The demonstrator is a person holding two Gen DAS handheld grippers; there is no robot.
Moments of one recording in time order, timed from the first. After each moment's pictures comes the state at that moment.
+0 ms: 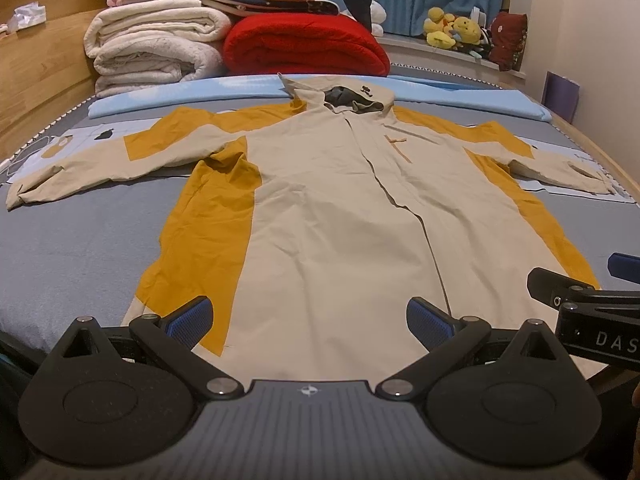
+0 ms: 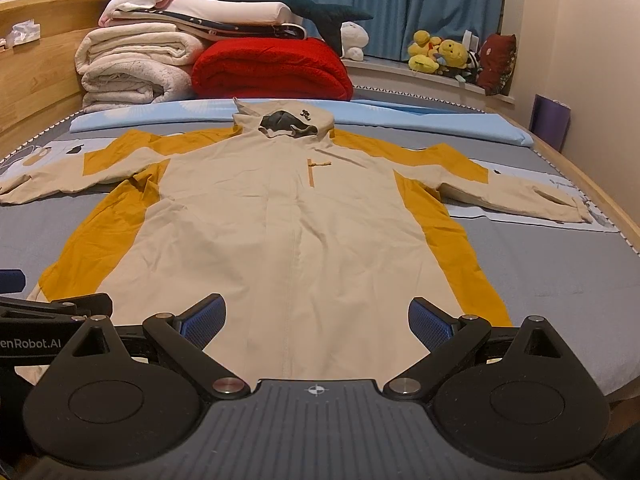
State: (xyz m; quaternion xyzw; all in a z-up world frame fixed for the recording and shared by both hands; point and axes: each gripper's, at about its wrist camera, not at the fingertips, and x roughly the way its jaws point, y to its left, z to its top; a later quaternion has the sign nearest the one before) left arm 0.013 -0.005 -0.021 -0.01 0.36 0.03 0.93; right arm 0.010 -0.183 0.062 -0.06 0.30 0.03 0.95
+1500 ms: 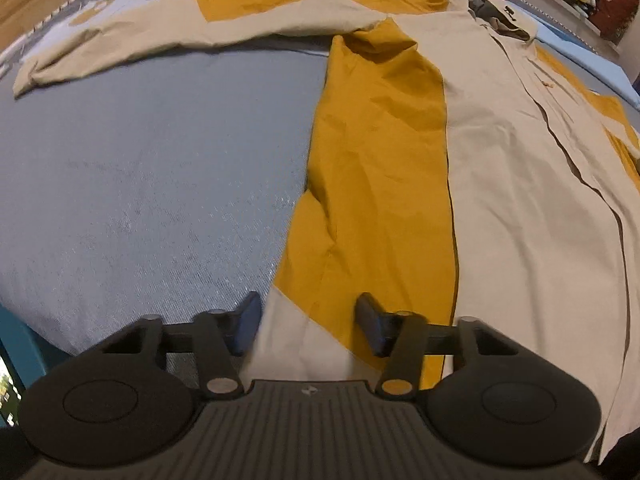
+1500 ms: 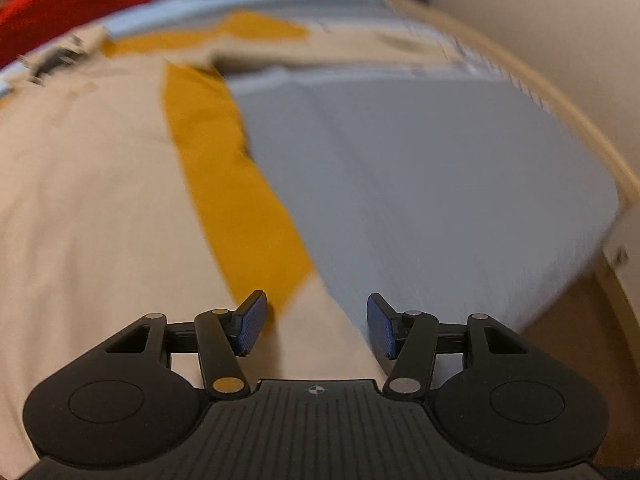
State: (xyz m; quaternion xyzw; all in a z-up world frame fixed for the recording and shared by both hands) left arm 0.119 0.168 -0.094 -0.08 0.52 0.09 0.84; right arm 0.116 -0.368 -0.023 0.05 0.46 -0.20 0.87
